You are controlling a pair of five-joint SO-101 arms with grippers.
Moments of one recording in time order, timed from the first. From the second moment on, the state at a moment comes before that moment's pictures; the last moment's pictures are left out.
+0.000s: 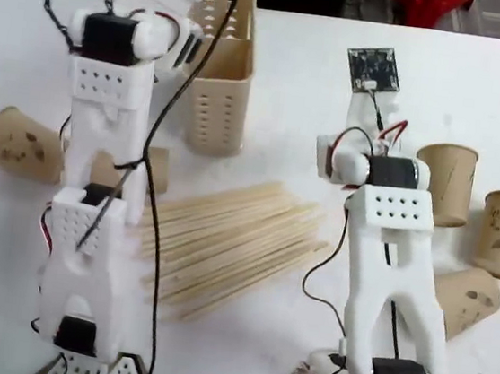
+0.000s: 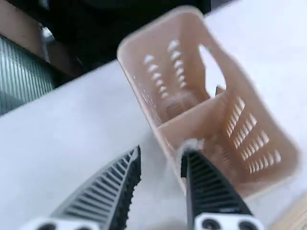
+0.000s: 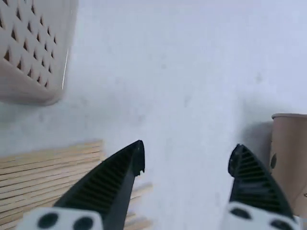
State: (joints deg) left arm 1.0 42.0 -87.7 99.2 -17.1; right arm -5.6 -18.6 24.0 57.1 9.0
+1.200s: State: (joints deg) left arm 4.8 40.7 -58.5 75.5 45.0; right arm -3.7 -18.7 37.0 51.7 9.0
